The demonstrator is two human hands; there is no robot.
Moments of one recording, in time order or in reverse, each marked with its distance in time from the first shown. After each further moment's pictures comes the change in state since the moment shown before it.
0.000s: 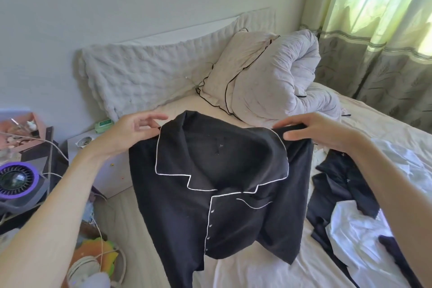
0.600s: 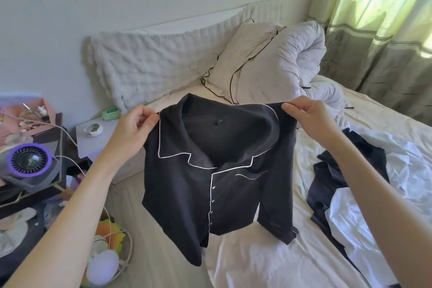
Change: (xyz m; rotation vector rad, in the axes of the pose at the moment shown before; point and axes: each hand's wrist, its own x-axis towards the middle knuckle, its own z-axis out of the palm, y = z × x) left_hand -0.053 -0.022 0.020 0.019 0.416 0.121; right_hand -0.009 -0.008 0.059 -0.092 0.550 -0.102
